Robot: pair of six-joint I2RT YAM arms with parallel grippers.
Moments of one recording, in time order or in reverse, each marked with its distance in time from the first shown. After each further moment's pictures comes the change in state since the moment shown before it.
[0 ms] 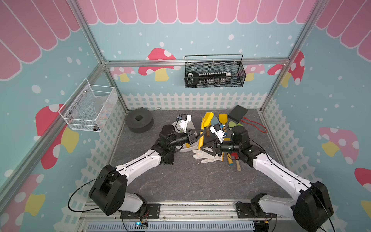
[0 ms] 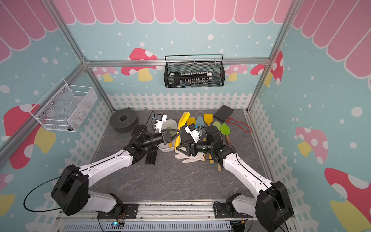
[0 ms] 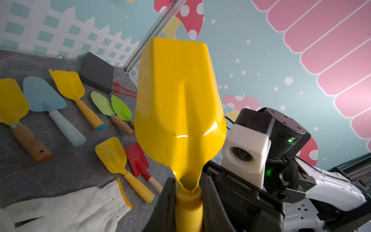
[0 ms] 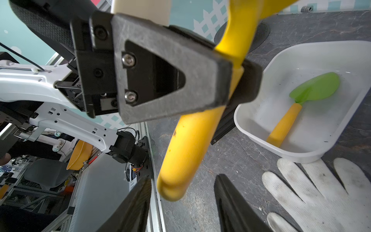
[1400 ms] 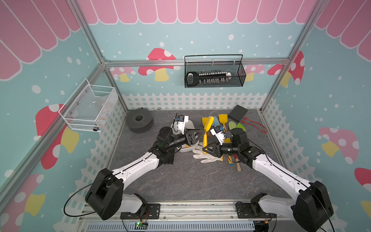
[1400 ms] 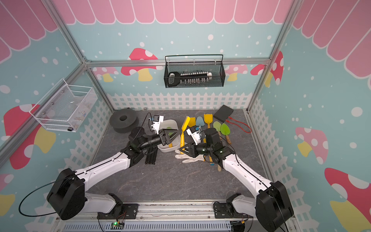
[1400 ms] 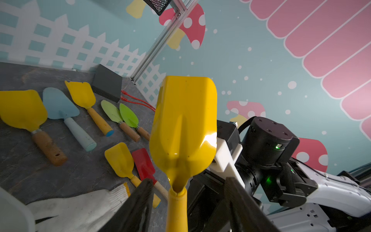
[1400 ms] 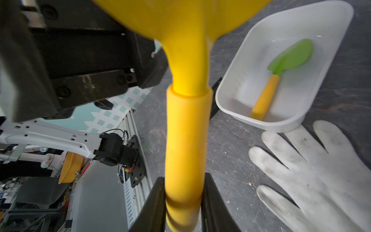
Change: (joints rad) left arm 0.000 -0.082 -0.061 -0.047 -0.113 0.067; right arm 0.001 -0.013 -0.025 -0.146 0.143 0.011
